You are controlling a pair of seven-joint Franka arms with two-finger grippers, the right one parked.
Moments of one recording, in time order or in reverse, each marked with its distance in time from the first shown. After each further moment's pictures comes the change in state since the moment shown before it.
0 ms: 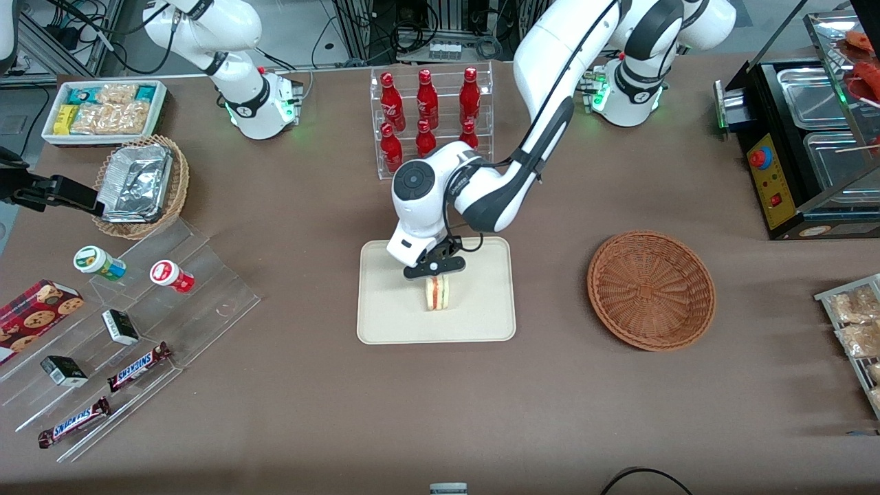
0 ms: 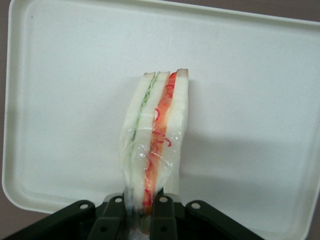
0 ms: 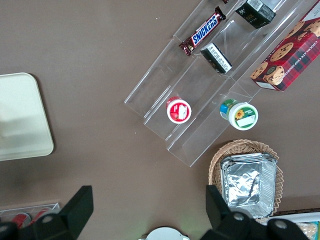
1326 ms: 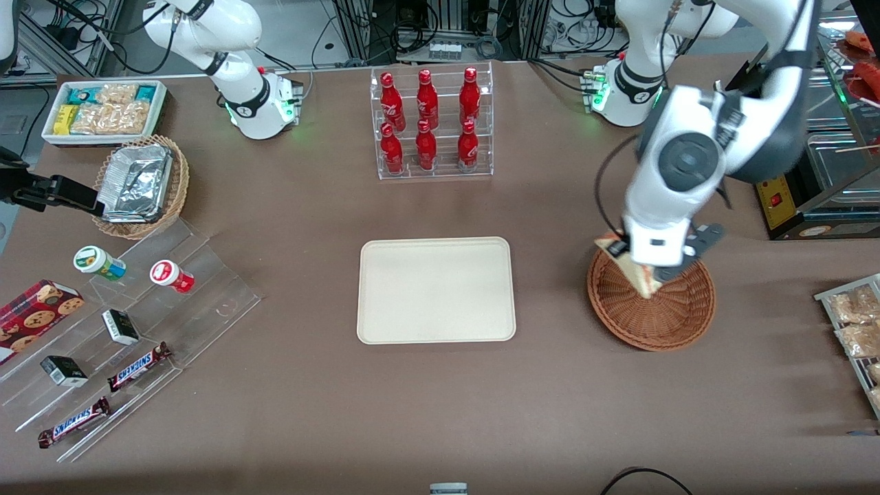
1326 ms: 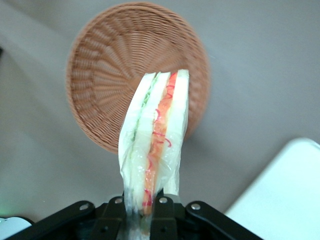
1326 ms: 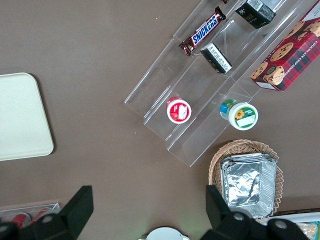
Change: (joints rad) arm 0.426 -0.647 0.006 -0.467 0.040 -0.308 0.009
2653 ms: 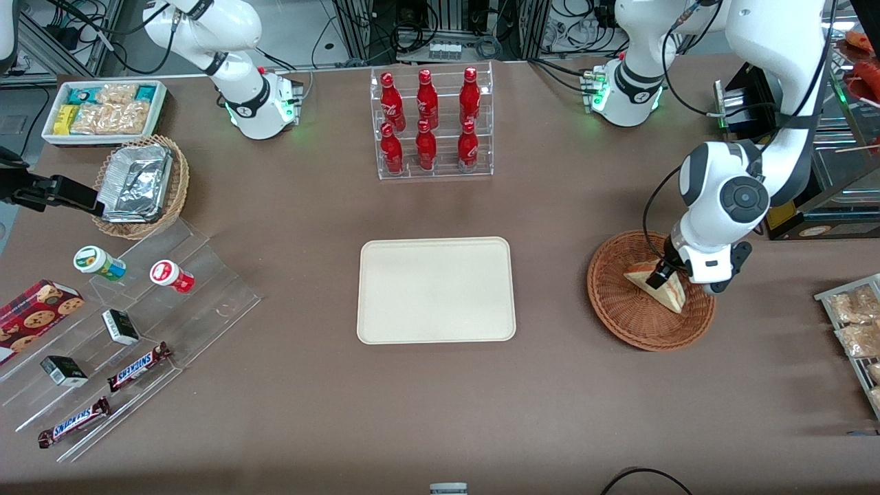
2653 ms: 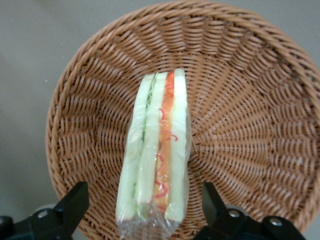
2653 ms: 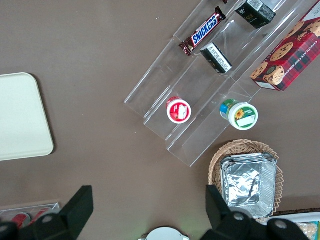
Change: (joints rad) arm 0.304 0.056 0.032 -0.458 -0.035 0.617 0.031
